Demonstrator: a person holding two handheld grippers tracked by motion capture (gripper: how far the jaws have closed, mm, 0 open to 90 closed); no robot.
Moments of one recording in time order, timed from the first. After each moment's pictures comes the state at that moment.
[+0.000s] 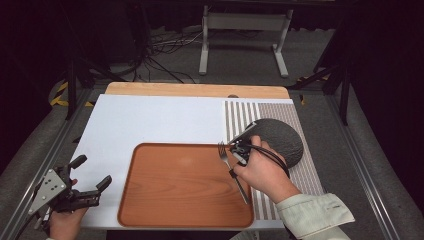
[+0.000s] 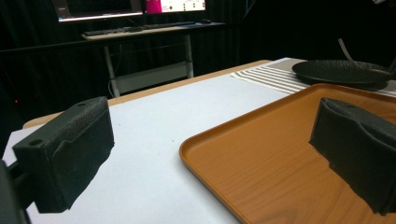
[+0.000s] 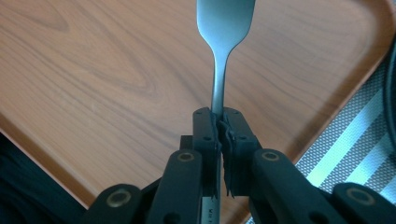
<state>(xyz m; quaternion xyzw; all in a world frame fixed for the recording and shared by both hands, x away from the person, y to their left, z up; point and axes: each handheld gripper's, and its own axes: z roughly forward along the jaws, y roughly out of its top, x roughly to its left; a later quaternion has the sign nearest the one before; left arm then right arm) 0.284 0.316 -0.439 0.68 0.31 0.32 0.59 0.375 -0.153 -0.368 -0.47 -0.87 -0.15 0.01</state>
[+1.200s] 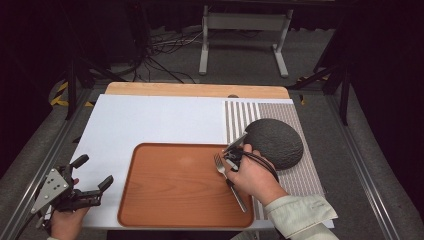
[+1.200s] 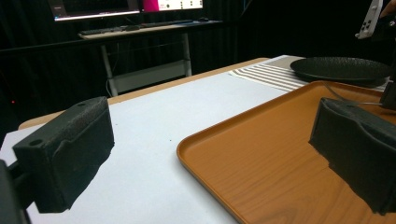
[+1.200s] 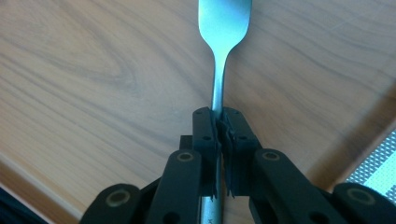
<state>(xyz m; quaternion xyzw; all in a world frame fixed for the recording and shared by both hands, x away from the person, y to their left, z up) 0.286 0.314 -0.440 0.68 0.31 0.32 0.58 0.382 -0.143 -0.412 -0.50 -0.86 -0.10 0.04</state>
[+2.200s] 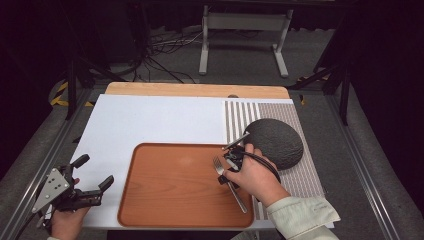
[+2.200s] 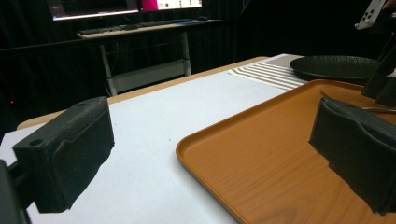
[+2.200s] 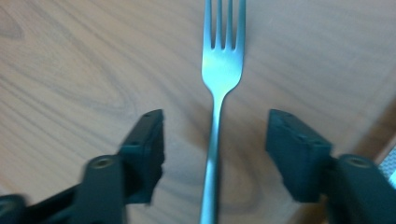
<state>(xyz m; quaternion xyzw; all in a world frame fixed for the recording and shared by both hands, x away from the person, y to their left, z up) 0.287 0.313 -0.440 0.68 0.31 0.32 0.58 0.380 -0.143 -0.411 -0.49 -0.86 -0.17 0.00</state>
